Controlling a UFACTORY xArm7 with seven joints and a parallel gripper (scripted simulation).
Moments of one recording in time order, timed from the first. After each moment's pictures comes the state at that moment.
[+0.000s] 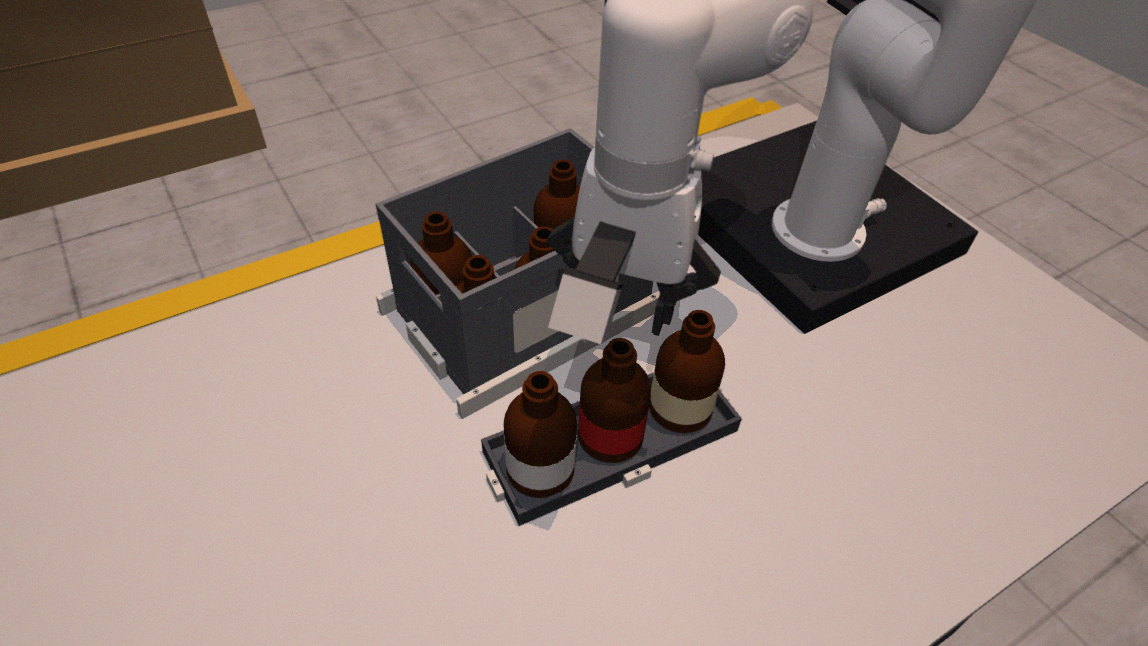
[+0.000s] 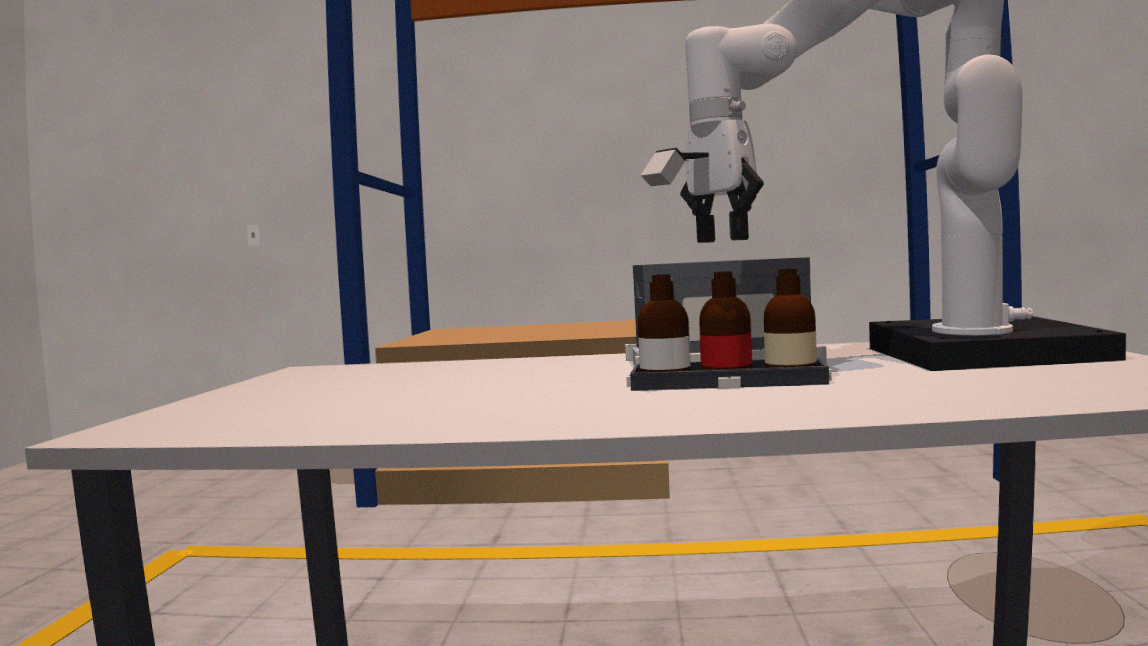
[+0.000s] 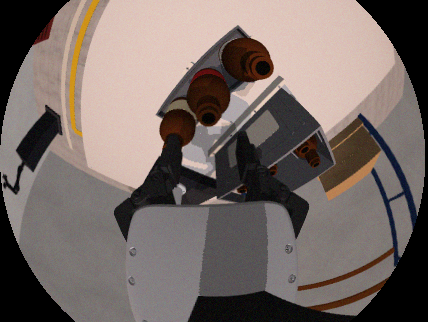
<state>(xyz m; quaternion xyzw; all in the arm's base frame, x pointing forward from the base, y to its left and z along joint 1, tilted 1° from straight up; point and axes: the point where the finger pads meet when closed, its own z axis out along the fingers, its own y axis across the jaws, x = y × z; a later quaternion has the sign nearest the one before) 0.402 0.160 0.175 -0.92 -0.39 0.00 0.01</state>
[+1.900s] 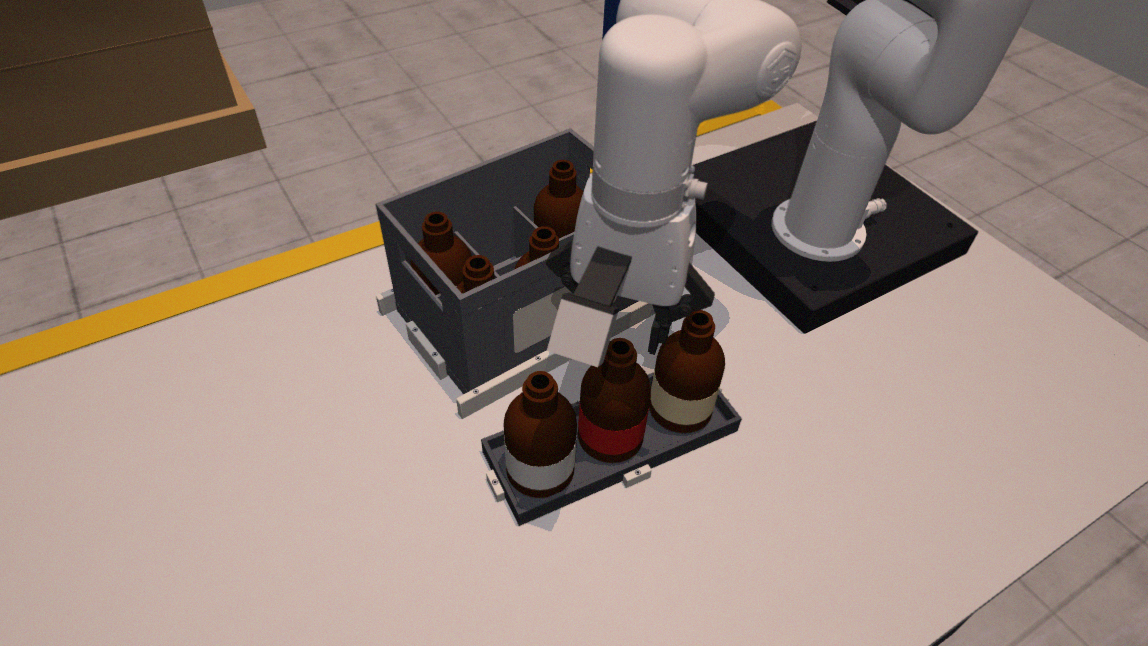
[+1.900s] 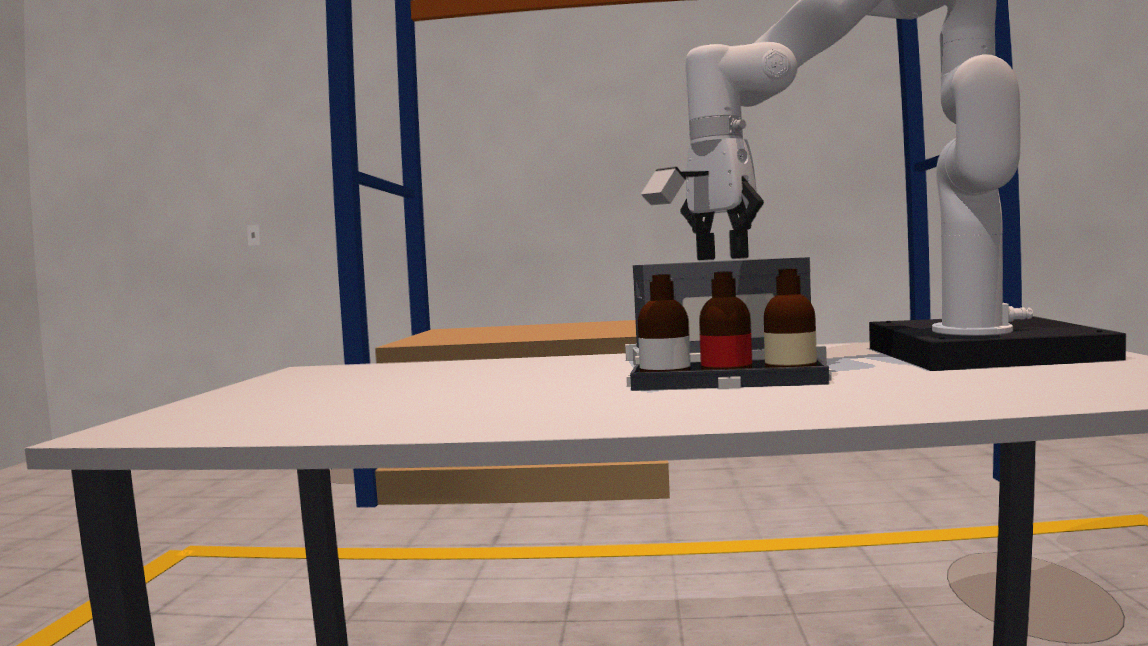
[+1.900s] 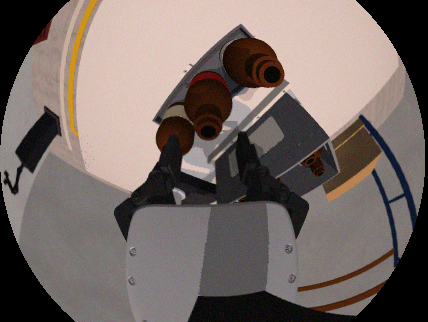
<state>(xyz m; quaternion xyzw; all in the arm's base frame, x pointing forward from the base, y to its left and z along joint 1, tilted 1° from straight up) 0.403 0.161 0.149 -0.92 -0.39 0.00 0.01</state>
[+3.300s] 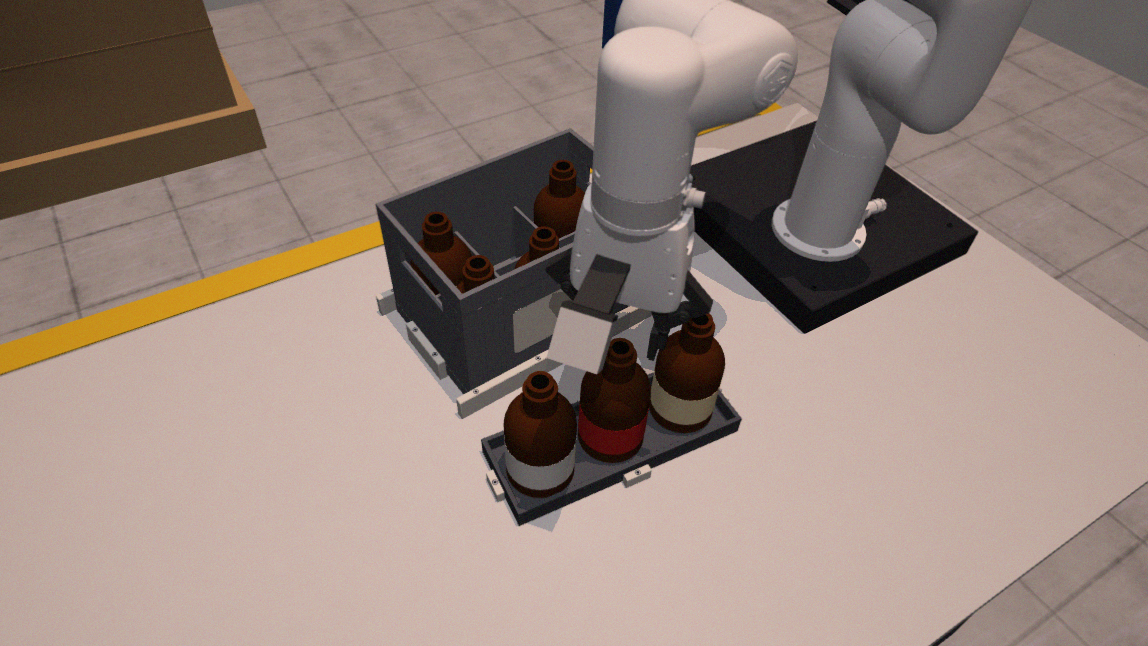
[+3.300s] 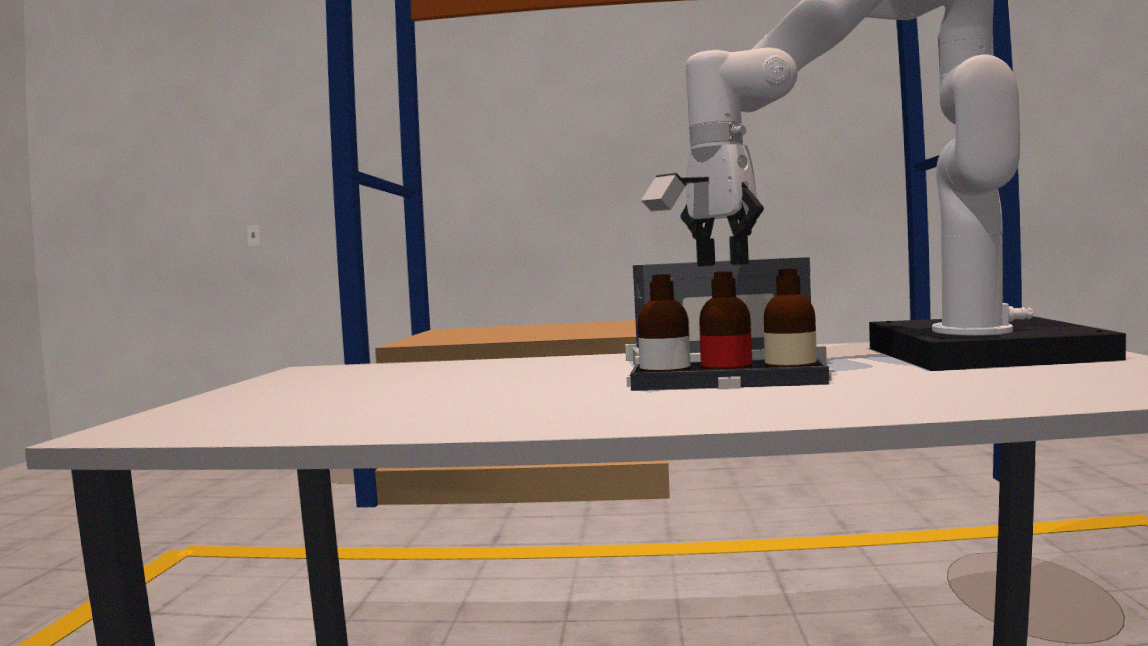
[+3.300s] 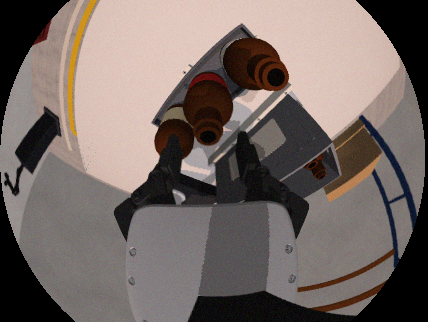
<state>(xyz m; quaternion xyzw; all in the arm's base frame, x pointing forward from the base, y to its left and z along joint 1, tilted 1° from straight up) 0.403 0.161 0.141 -0.92 -0.39 0.00 0.01</state>
